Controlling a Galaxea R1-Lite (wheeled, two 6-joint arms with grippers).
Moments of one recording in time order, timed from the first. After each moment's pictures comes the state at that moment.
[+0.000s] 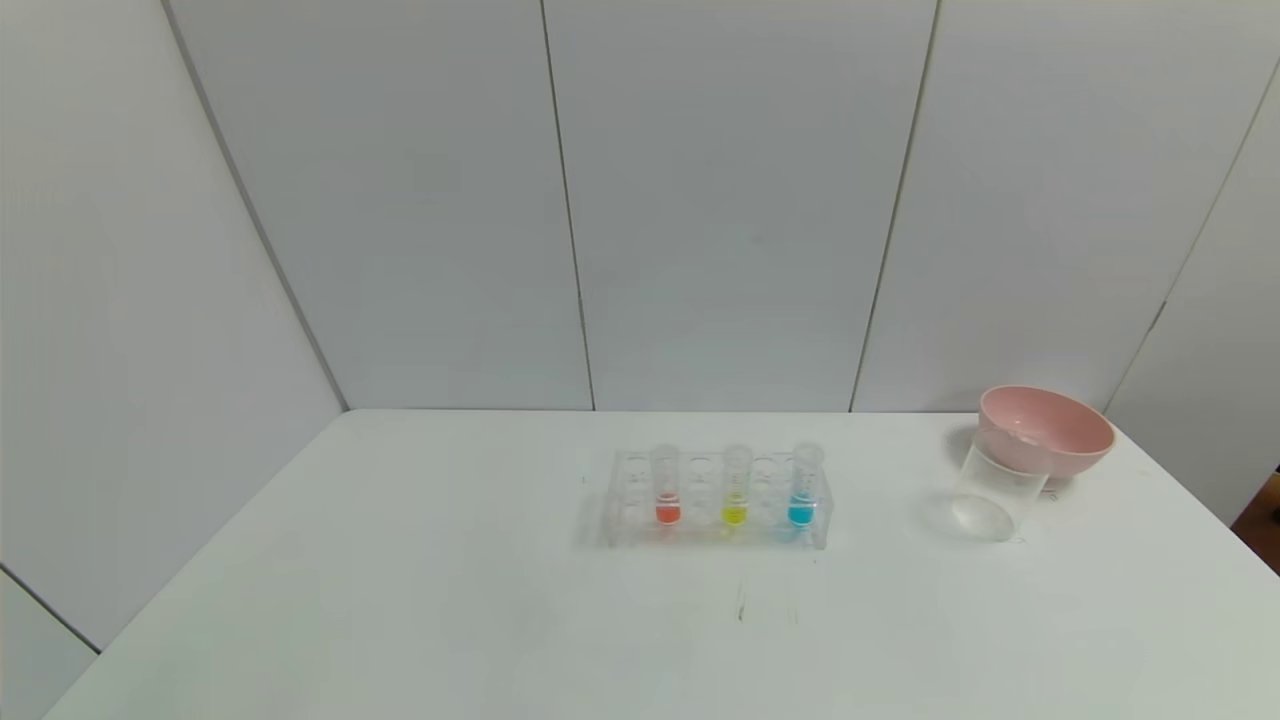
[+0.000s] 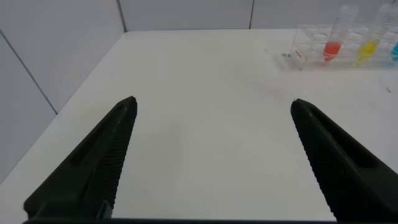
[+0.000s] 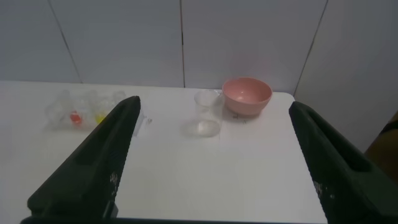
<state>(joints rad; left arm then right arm) 0.00 0.00 0.00 0.00 0.00 0.00 -0.01 0.43 -0.66 0.18 0.04 0.03</state>
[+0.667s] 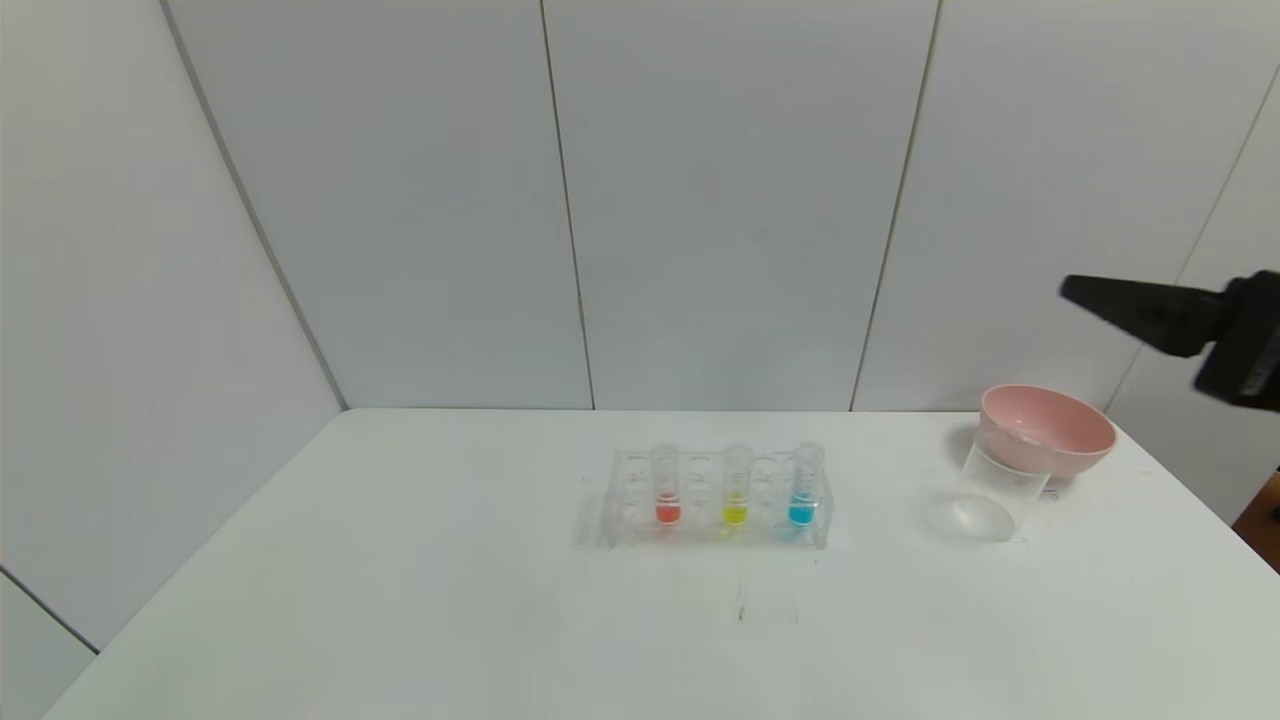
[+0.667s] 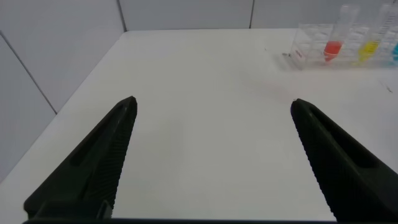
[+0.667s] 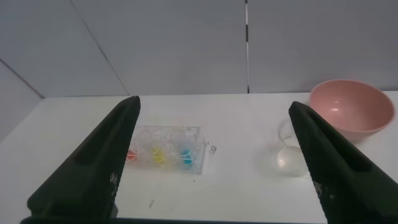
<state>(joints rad) 0.00 0.00 0.00 0.00 0.00 0.00 0.52 1.22 -0.92 -0.18 -0.37 0.27</state>
